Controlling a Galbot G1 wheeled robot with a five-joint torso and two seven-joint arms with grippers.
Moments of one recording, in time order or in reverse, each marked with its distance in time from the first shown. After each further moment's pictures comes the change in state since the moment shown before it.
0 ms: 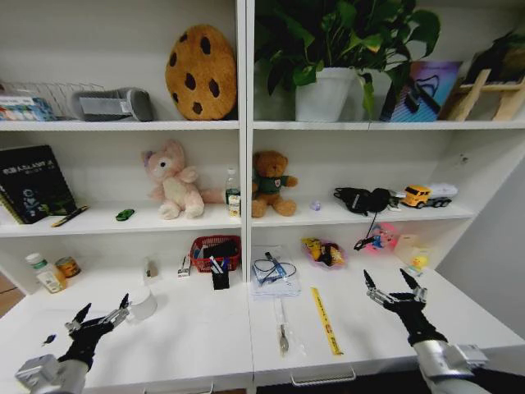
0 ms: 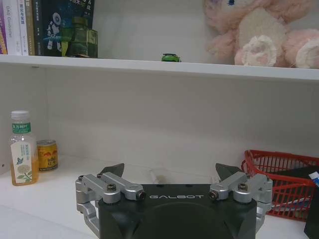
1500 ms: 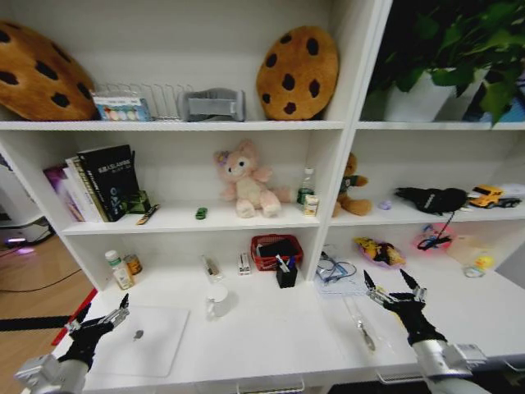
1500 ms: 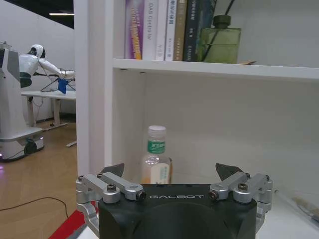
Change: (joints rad) left arm 0.000 0.000 0.000 0.000 0.000 0.000 0.000; right arm 0.002 0.000 -0.002 -0.002 -0.002 -0.002 0.002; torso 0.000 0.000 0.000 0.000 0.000
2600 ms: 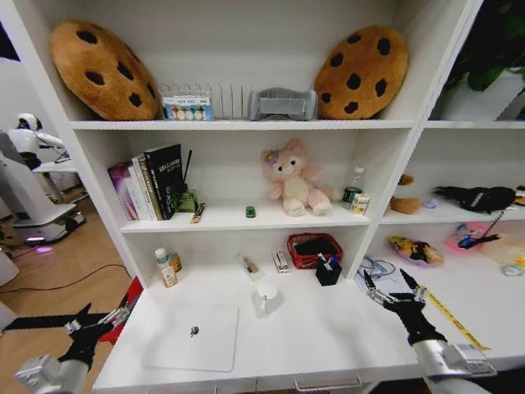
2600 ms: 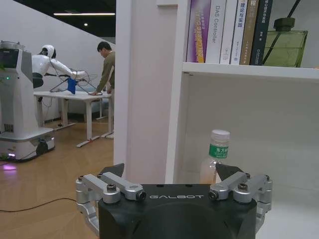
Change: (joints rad) left arm 0.000 0.000 0.000 0.000 0.000 0.000 0.000; right arm 0.000 0.000 0.000 0.000 0.000 0.000 0.000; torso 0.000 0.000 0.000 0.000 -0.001
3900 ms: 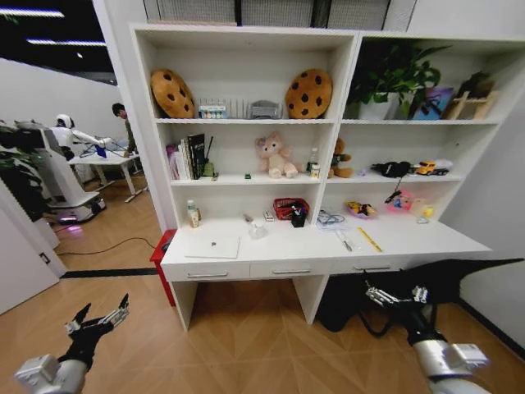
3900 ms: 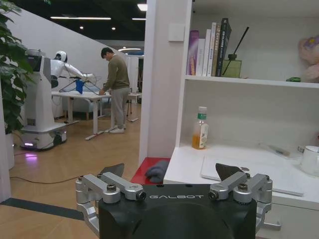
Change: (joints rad) left arm 0.000 0.000 0.000 0.000 0.000 0.000 -0.001; right arm -0.001 0.000 0.000 0.000 0.000 0.000 0.000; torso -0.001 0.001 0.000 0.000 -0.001
